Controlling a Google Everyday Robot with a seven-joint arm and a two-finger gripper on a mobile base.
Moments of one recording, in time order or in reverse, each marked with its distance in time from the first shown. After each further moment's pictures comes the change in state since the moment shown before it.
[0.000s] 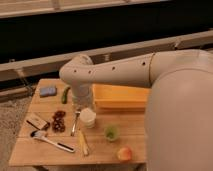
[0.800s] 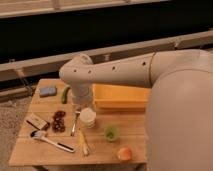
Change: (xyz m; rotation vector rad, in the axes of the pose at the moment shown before) arm -0.007 0.002 -0.007 -0.005 -0.021 -0.014
